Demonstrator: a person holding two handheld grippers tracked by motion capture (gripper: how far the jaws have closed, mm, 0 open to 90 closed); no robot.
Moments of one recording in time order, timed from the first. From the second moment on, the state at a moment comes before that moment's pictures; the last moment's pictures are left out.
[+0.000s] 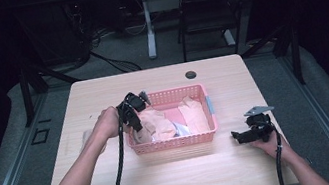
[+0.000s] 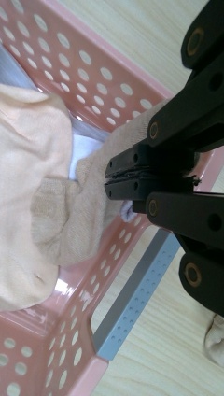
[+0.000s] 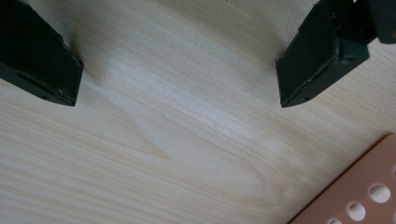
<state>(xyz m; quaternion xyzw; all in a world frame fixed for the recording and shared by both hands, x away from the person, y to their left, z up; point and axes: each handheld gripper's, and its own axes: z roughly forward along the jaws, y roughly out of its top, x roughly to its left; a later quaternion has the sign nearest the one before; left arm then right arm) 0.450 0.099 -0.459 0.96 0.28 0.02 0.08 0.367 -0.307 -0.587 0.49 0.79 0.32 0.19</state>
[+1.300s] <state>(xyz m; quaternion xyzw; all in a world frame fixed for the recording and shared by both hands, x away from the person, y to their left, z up) 0.448 0.074 -0.343 0.97 0.22 0.09 0.08 0.367 -0.308 -0.587 0.49 0.79 0.32 0.19</state>
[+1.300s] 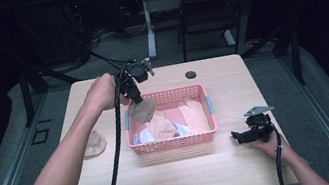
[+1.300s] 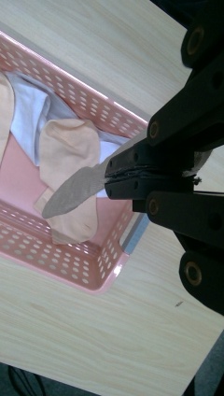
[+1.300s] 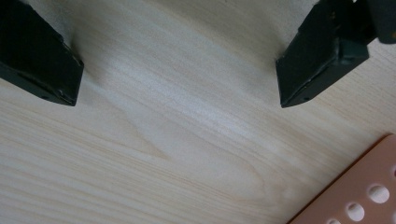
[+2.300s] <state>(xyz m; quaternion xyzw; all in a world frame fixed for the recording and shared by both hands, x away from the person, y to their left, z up) 0.431 0.232 -0.325 0.92 0.36 0.10 0.09 0.366 -0.307 -0.587 0.49 0.79 0.32 0.19</state>
